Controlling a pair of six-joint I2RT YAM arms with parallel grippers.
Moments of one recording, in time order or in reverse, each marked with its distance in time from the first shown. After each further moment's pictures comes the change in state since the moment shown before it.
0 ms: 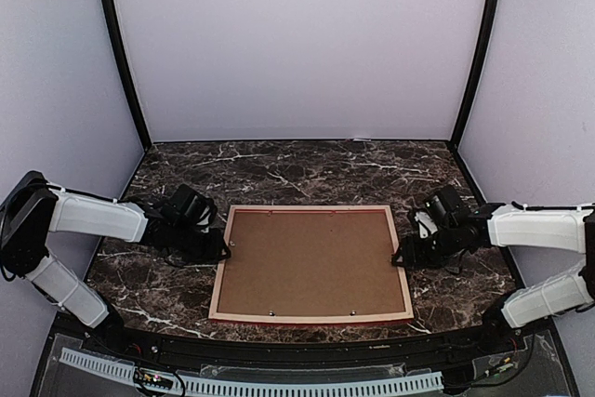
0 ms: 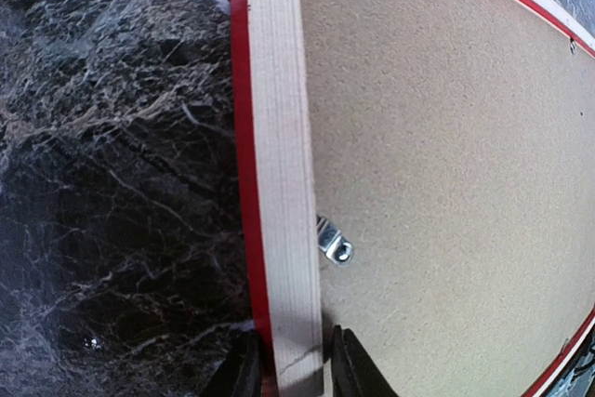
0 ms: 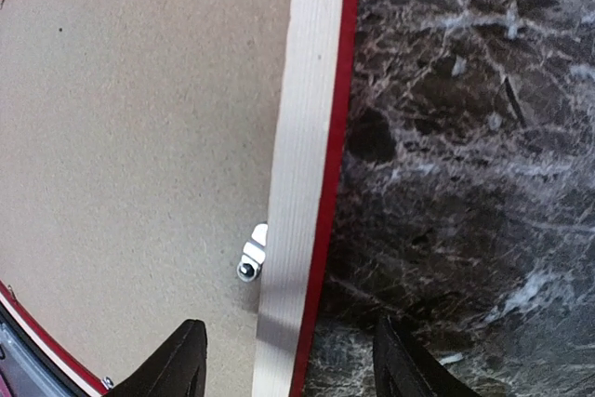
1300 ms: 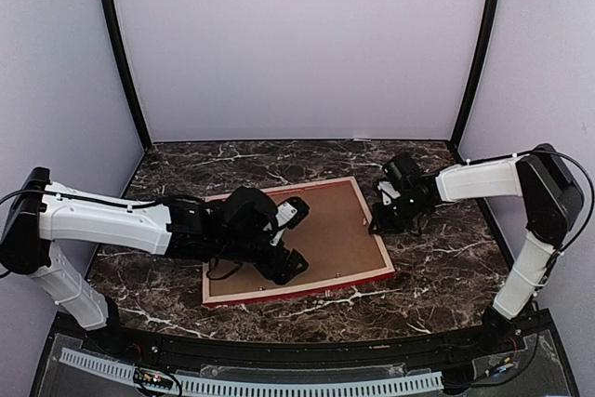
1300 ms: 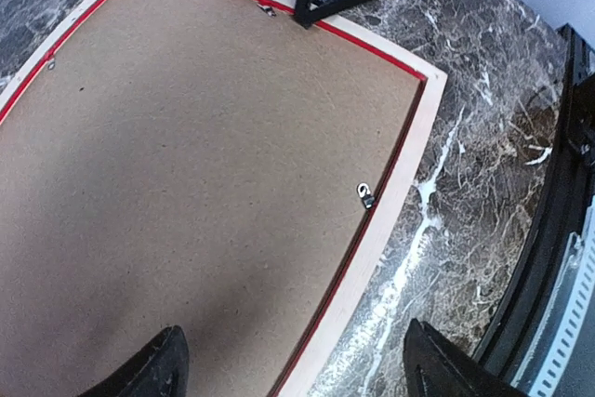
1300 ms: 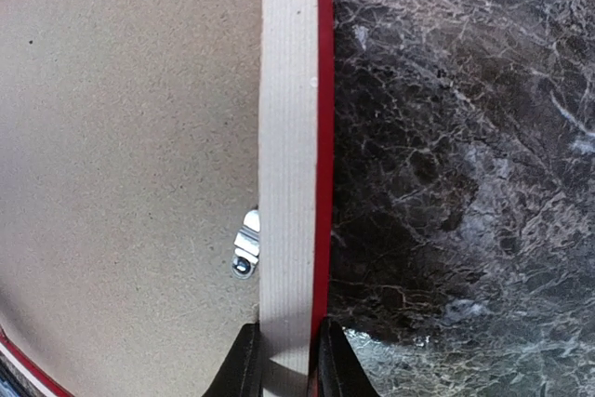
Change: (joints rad) left arm -0.499 0.047 0.330 -0.043 -0.204 0.395; right arm 0.022 0.470 0.429 0.034 0.044 -0.071
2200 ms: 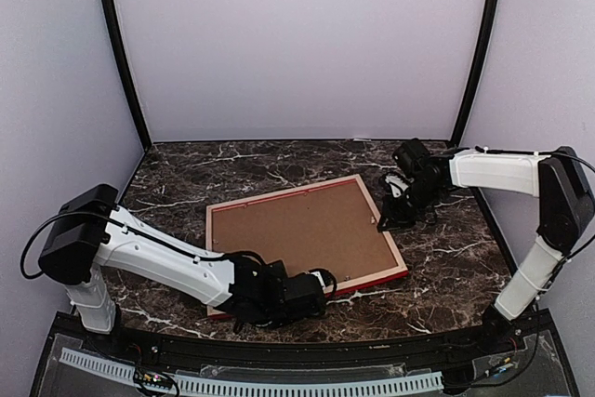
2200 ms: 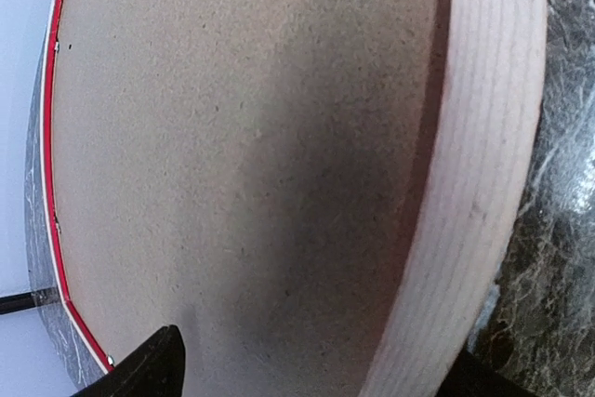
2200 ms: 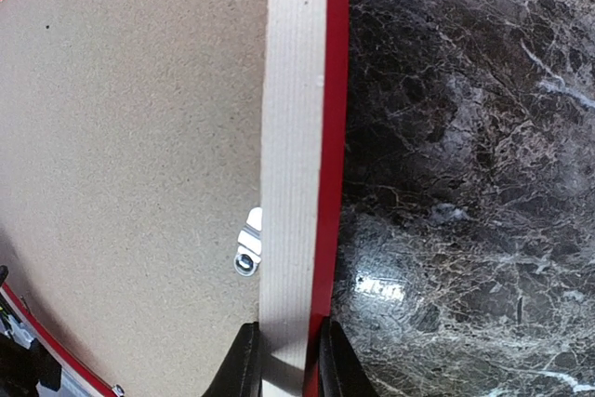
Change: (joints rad) left arm -0.296 0.324 0.146 -0.292 -0.552 0.177; right arm -0.039 -0.082 0.105 -0.298 -0.098 -0.090
